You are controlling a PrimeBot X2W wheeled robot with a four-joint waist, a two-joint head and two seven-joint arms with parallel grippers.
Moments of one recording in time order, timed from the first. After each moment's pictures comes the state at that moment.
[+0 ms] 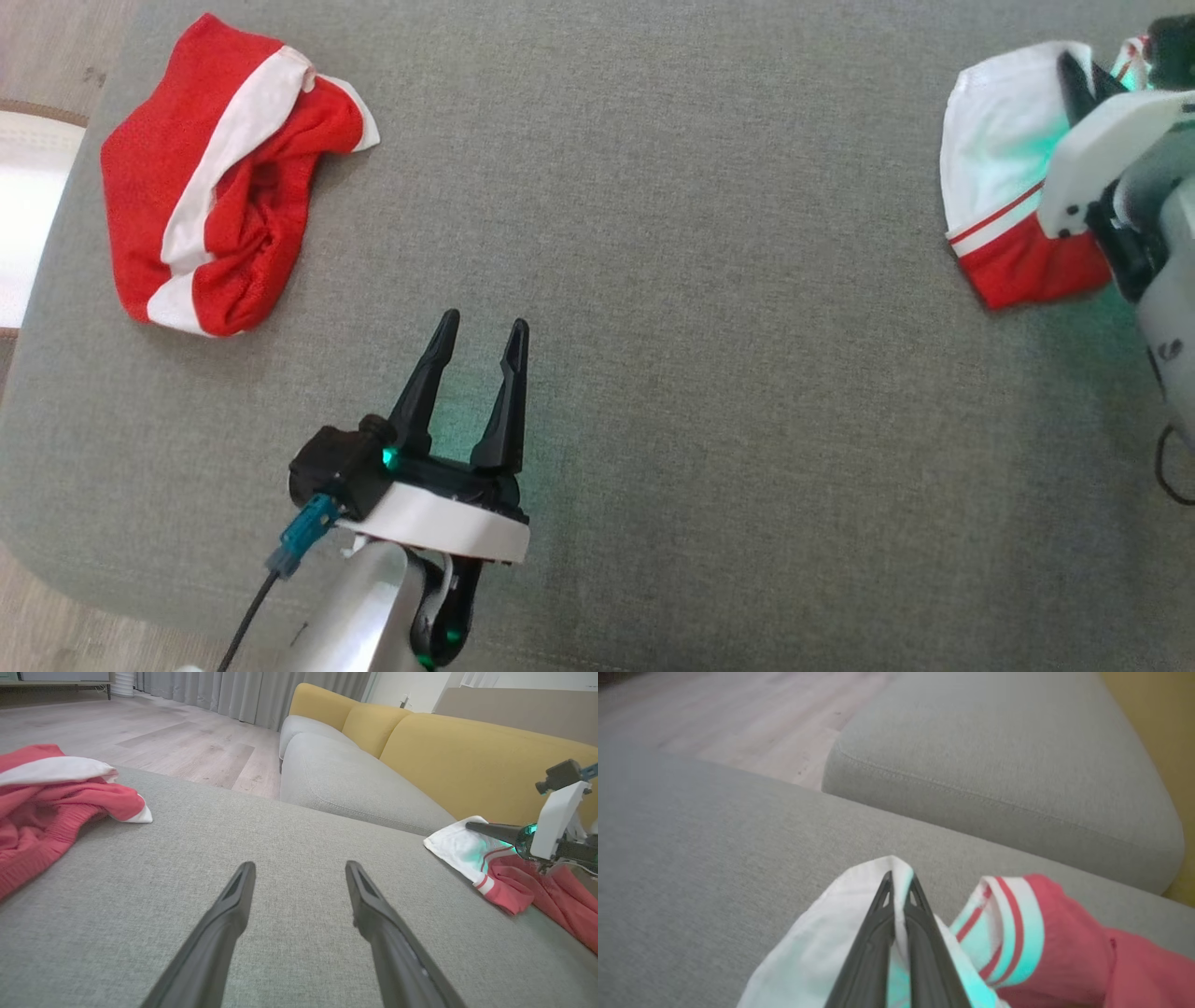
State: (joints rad) left arm -0.24 0.05 -0.40 0.28 -0.41 -0.11 -0.25; right arm -1.02 -0.36 0.43 1.13 0.32 0.12 0.00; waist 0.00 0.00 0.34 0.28
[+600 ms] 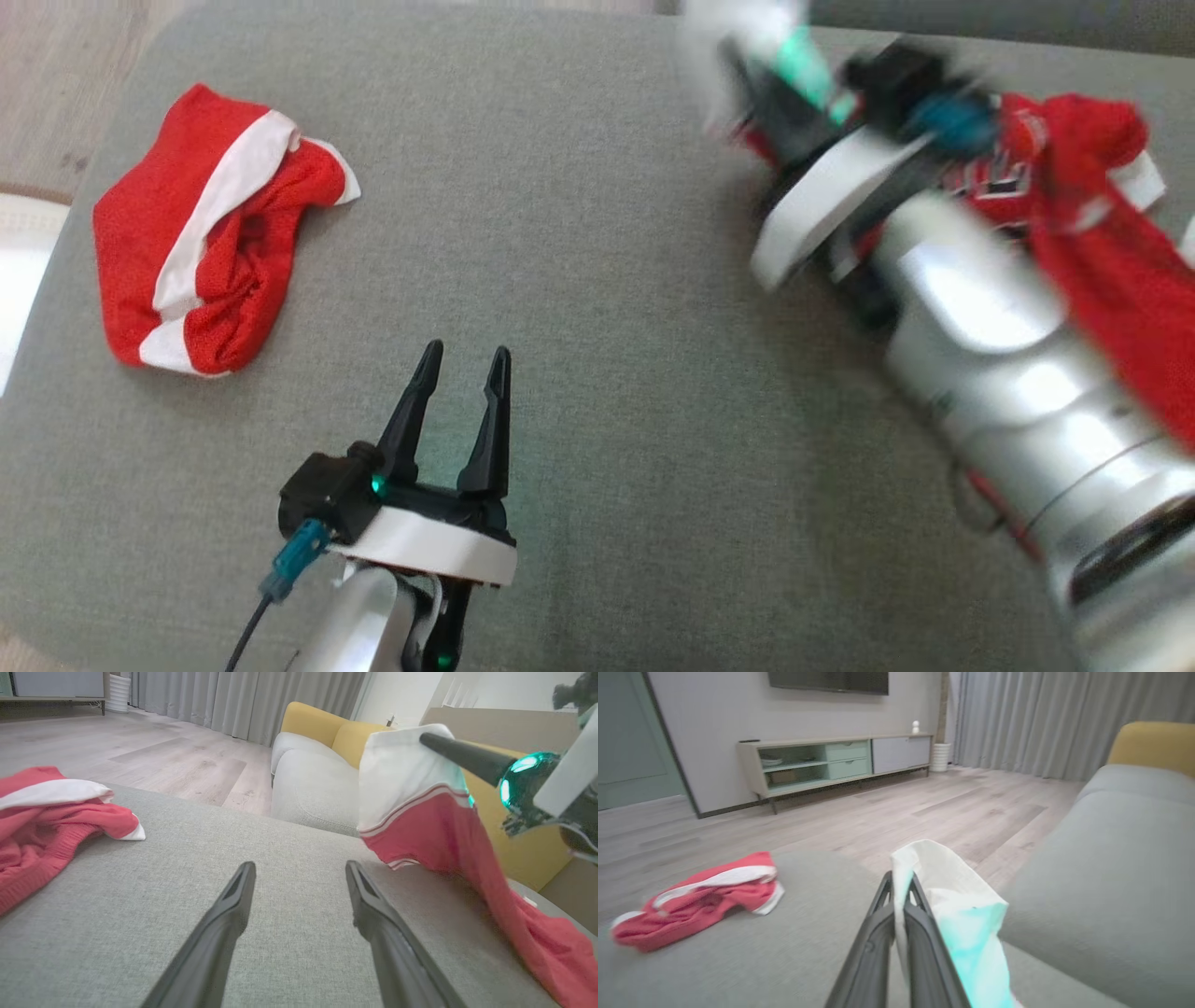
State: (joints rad) left arm -0.20 0.05 -0.37 0.29 -0.41 -0.11 -0.25; right arm -0.98 -0.16 0.80 0.85 0.53 0.12 -0.22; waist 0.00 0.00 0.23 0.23
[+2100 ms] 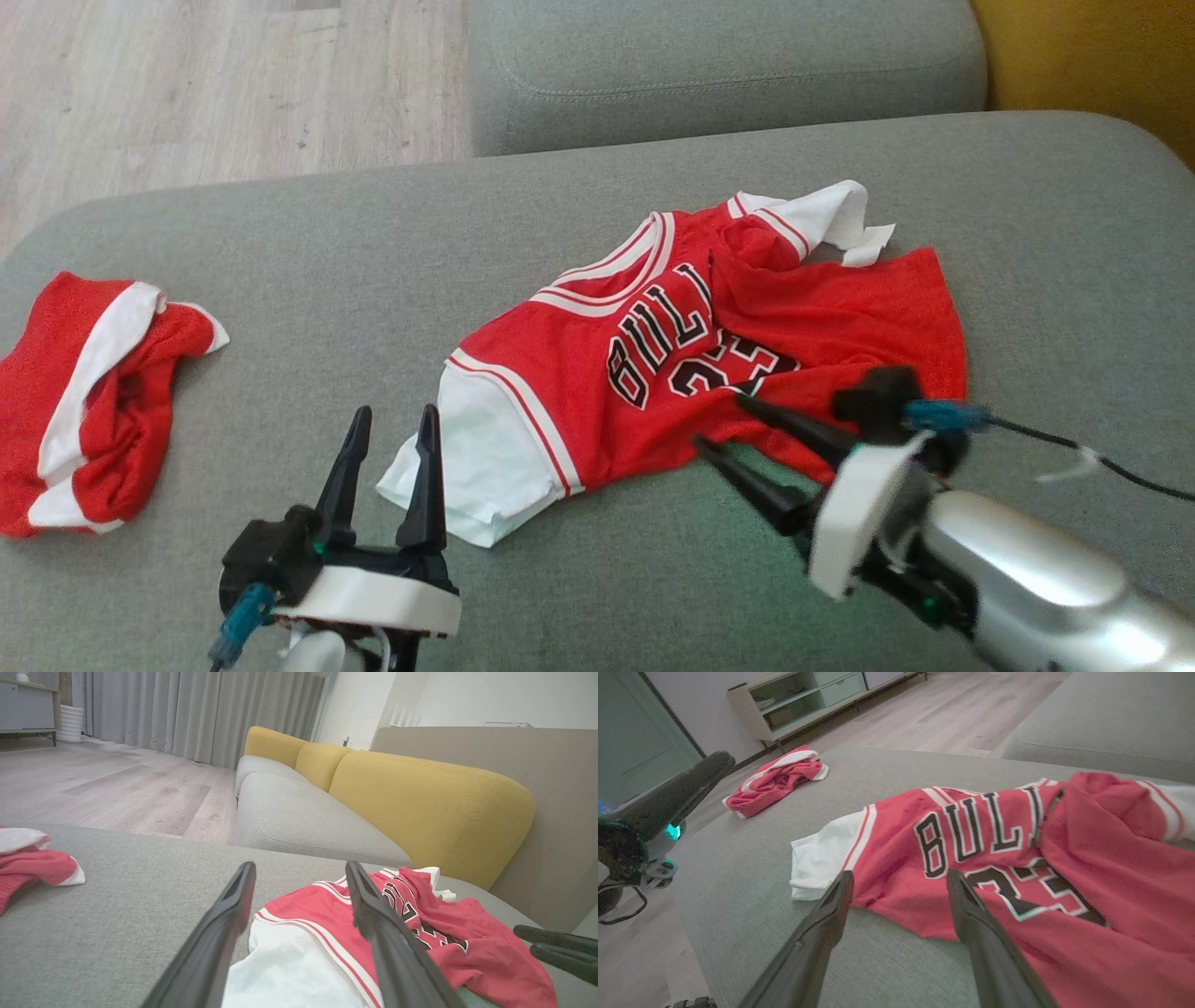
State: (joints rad) left arm -0.08 0.05 -0.23 0.29 -0.36 -0.11 -0.25; right arm -0.57 -0.47 1.17 0.36 0.92 0.12 -0.06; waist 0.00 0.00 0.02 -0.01
